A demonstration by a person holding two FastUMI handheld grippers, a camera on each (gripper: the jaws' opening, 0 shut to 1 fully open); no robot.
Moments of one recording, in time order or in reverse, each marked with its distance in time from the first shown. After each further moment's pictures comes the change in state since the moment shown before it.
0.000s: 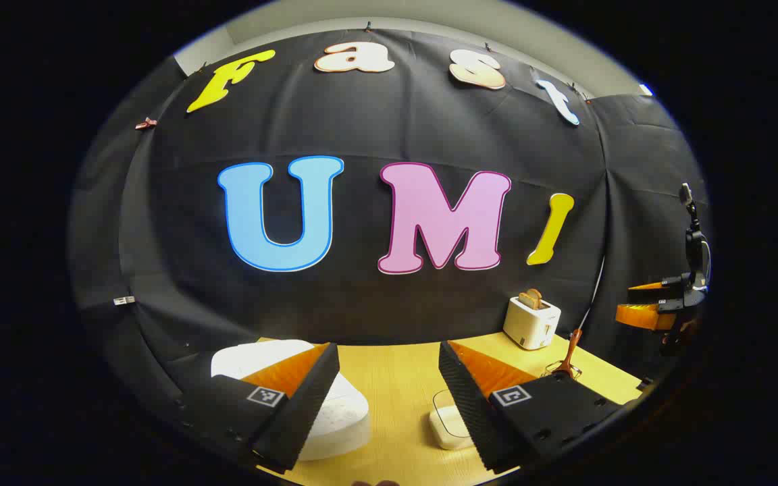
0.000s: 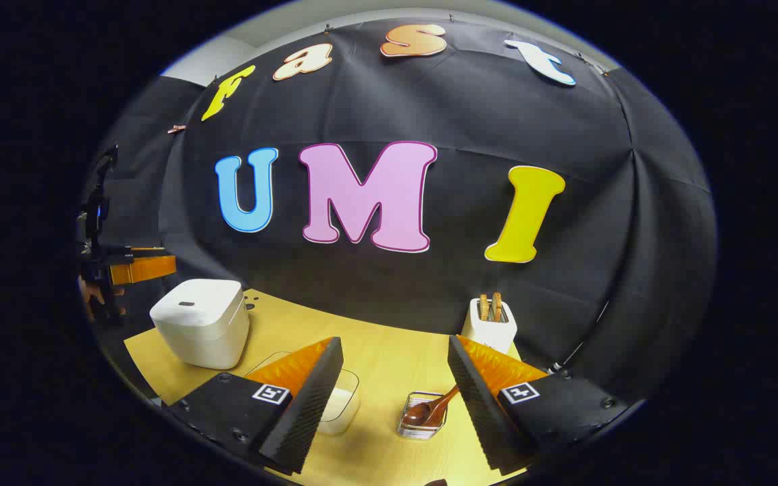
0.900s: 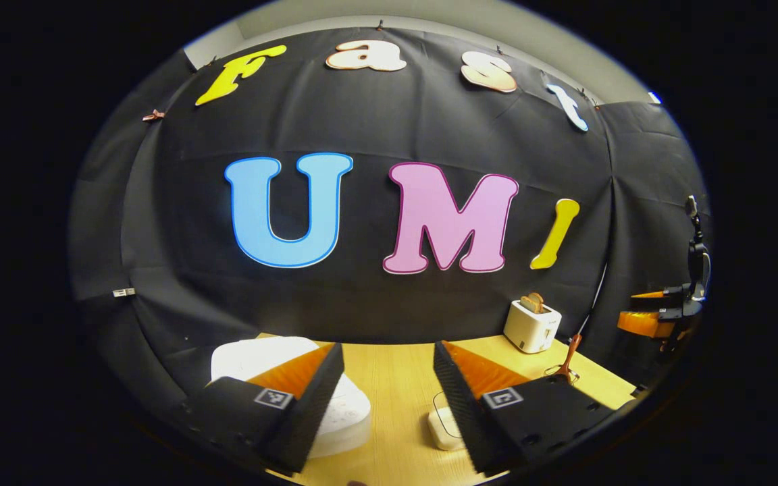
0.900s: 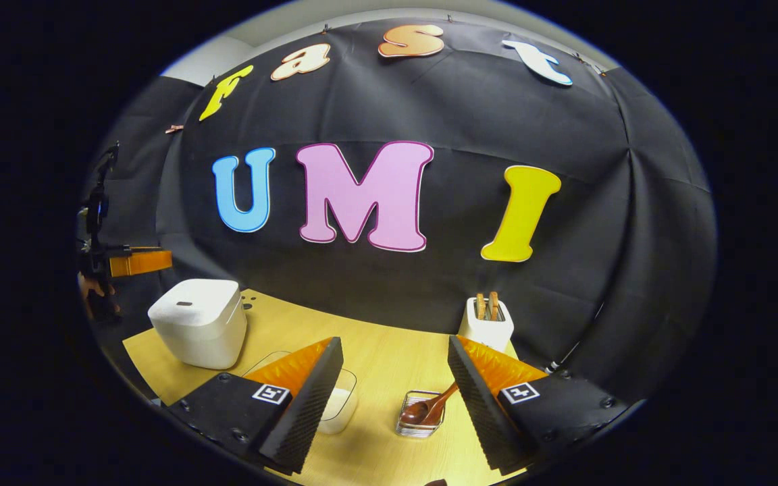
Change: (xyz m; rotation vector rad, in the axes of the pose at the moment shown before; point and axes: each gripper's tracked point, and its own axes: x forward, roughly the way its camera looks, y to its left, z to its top) left arm 0.000 0.012 0.006 -0.037 -0.008 0.014; right arm -0.003 -0.006 -0.002 -0.001 0.006 -0.010
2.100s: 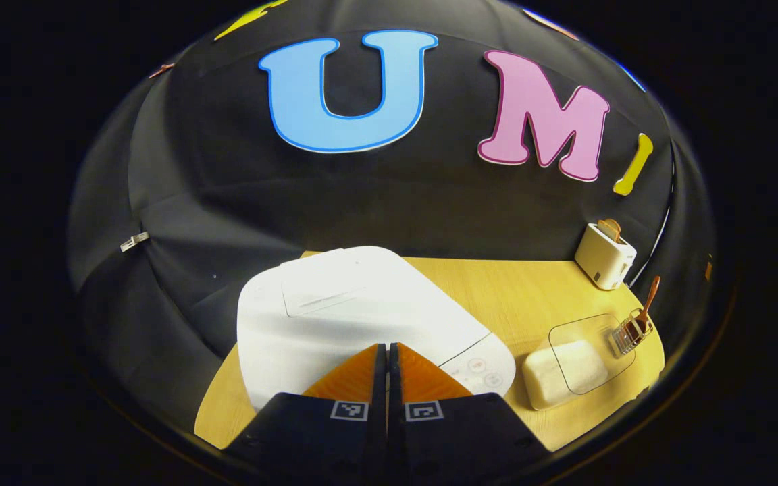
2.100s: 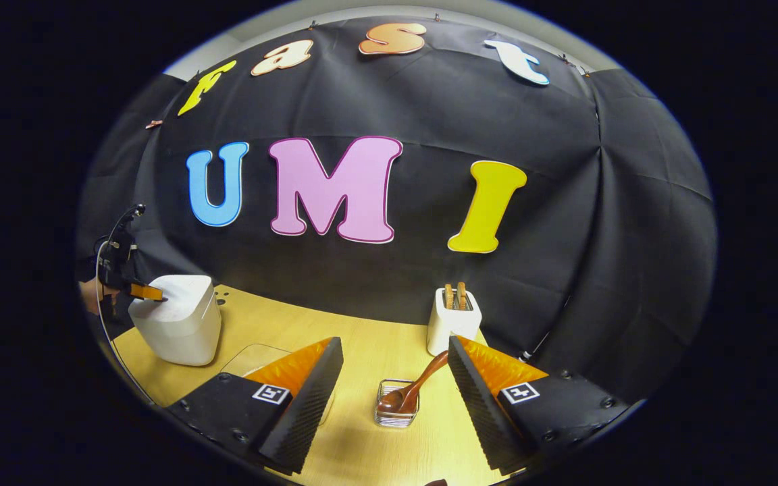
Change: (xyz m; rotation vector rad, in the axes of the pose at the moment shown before) left arm 0.072 0.141 -0.150 -0.013 0.444 0.154; right arm -0.020 -0.024 -0.008 -0.002 0.029 -0.134
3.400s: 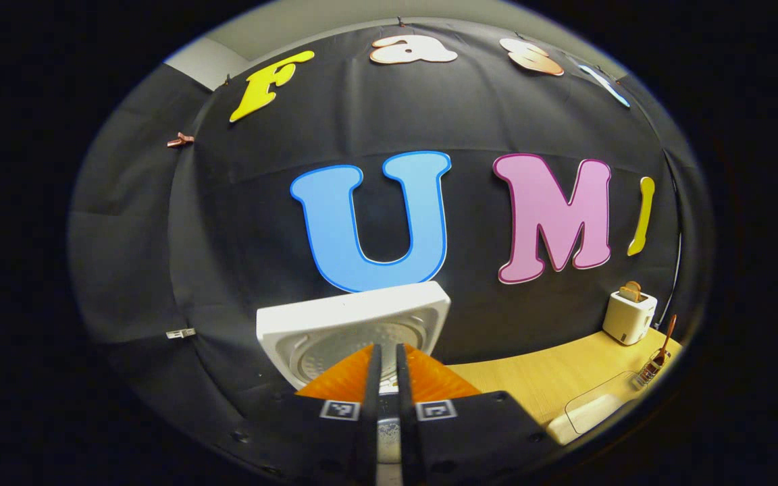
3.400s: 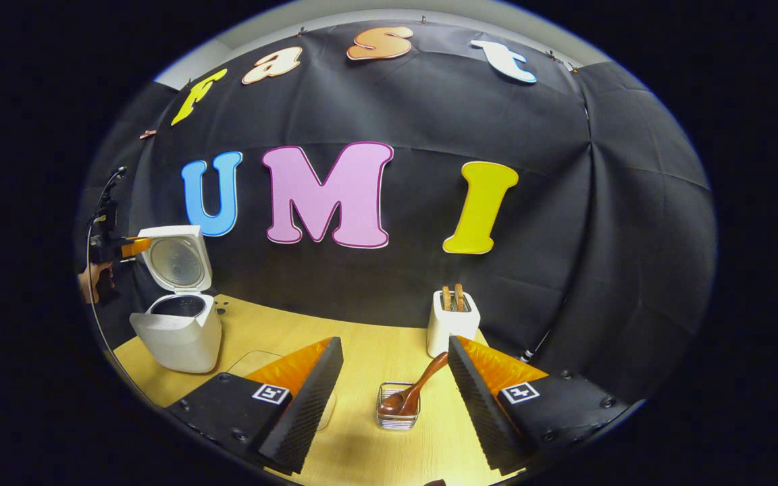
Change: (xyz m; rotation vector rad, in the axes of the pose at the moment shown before) left arm -0.081 0.024 0.150 0.064 -0.530 0.152; right arm 0.000 -0.009 0.000 0.051 -0.030 -0.004
